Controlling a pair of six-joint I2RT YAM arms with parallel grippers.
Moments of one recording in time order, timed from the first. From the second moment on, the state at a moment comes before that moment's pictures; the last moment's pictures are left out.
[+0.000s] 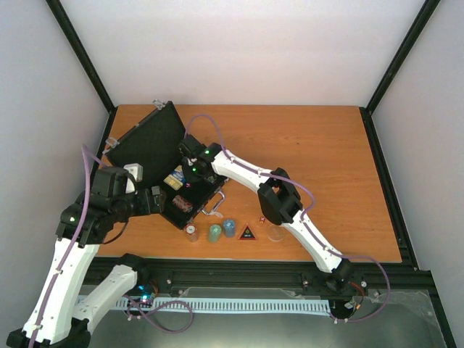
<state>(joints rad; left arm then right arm) -0.29 0.72 1.07 -1.21 0.03 -0.40 0.89 2.55 2.30 -0.83 -0.09 0.41</state>
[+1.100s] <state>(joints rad) -0.29 0.73 1.07 -1.21 0.03 -0.40 0.89 2.47 2.31 -0.84 -0.16 0.39</state>
